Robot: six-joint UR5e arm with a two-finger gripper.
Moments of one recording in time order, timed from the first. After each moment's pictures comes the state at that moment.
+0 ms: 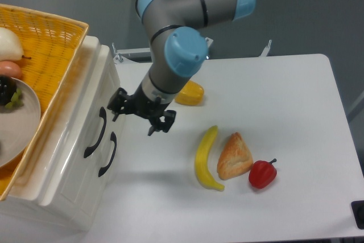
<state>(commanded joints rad) 2.31 -1.86 -1.53 -1.40 1.09 0.52</state>
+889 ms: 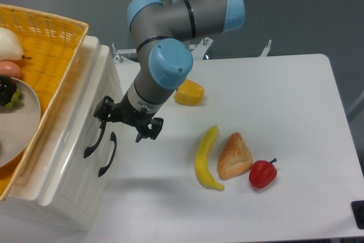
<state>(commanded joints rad) 2.29 -1.91 -1.48 -1.40 1.09 0.47</state>
